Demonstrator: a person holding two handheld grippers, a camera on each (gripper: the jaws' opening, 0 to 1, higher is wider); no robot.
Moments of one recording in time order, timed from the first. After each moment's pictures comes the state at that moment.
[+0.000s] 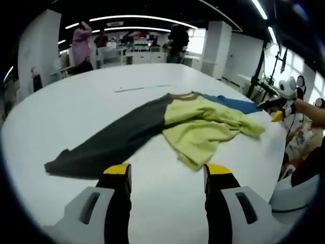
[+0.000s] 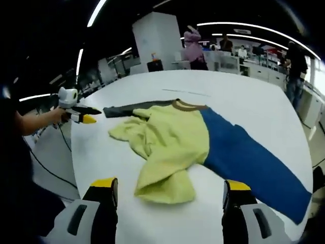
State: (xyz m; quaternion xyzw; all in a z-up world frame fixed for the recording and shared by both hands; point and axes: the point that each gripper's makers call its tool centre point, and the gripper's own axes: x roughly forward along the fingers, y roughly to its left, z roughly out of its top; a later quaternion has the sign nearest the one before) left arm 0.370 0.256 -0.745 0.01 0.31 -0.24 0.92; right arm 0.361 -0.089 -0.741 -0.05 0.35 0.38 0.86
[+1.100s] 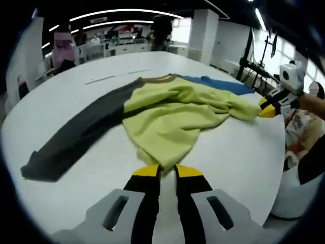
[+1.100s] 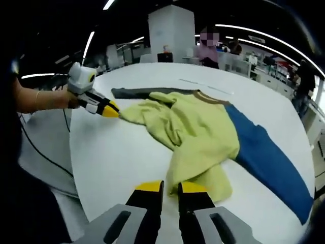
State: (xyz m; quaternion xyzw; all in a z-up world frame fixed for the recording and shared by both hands) left arm 0.369 0.193 -0.793 0.05 0.34 -0.28 0.90; right arm 0.331 -0.046 -0.772 -0.11 0.35 0.38 0.85
